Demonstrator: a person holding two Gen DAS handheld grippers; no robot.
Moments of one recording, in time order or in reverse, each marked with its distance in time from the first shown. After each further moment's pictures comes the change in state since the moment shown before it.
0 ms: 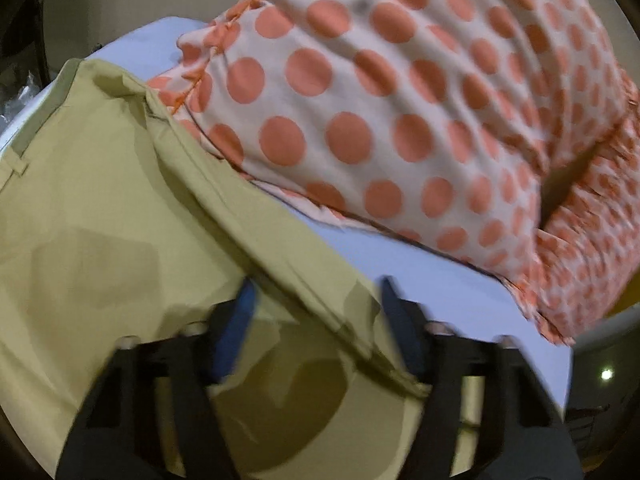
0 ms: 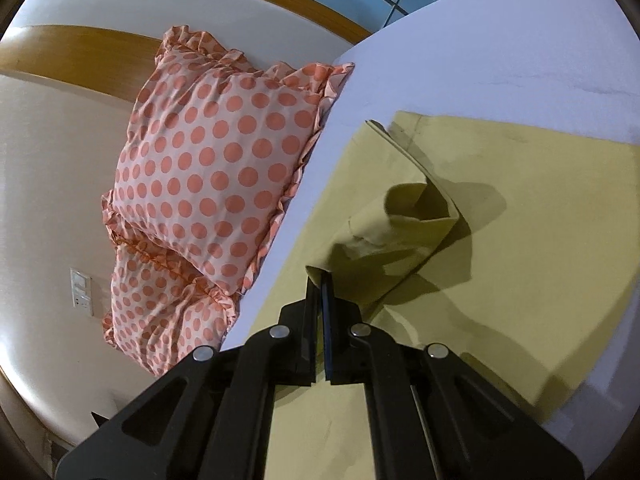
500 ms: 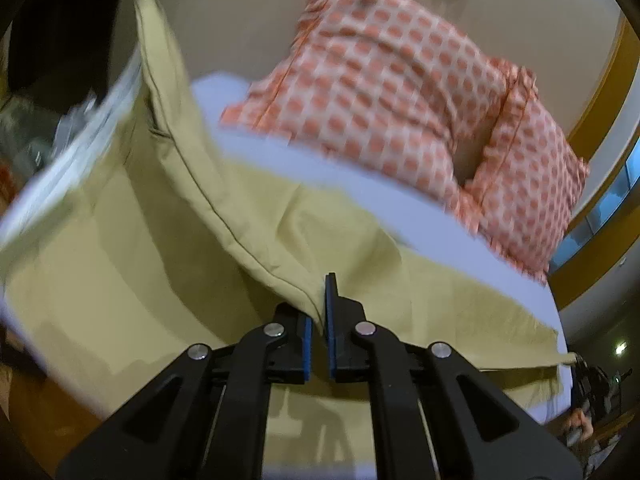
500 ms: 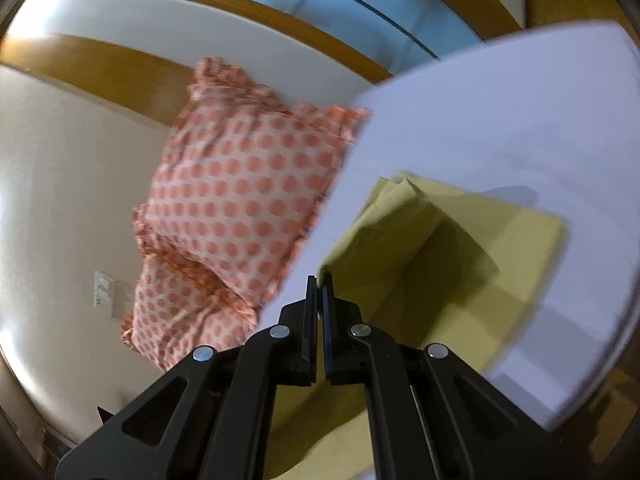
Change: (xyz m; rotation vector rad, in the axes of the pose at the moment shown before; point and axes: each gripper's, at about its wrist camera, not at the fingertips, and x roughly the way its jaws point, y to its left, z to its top) left arm -0.191 0.061 -0.194 0.085 -0.179 -0.109; right arm -0.068 -0.004 0.007 -0.032 -0.070 0.038
